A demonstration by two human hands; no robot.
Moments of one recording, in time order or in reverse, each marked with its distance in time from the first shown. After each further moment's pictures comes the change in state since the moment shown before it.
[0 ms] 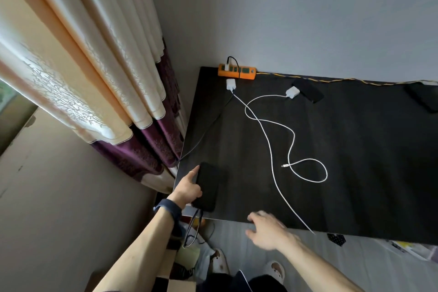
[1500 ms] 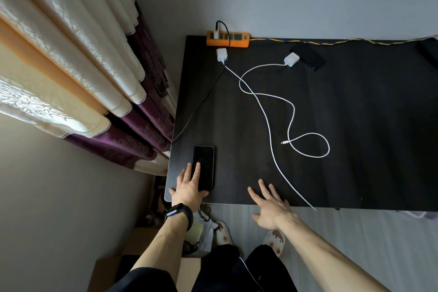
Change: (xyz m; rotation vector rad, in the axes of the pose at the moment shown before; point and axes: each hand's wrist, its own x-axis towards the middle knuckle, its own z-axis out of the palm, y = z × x) left_hand 0.043 -0.083 0.042 0.800 0.093 0.050; right_hand 0.048 0.035 0.030 -0.020 -0.121 0.118
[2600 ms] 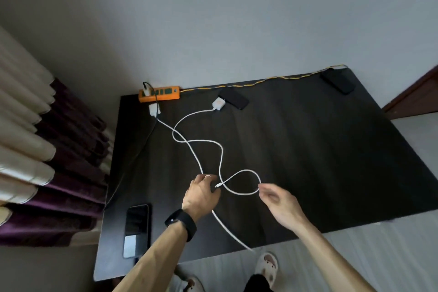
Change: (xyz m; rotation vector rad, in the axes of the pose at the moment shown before) left_hand 0.007 0.275 -0.038 -0.083 0.046 0.338; right_hand -0.078 0.195 -0.120 1.035 0.581 -0.073
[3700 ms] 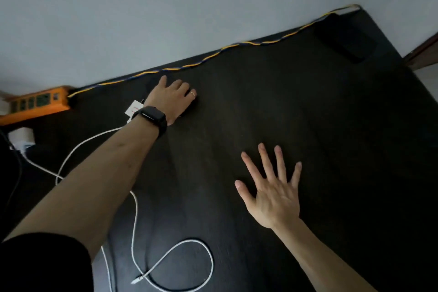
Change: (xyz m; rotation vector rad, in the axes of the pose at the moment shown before) left_hand 0.428 0.163 -0.002 1.280 0.076 0.550; right_hand 0.282 0.105 -0.090 -0.883 0.260 -0.137
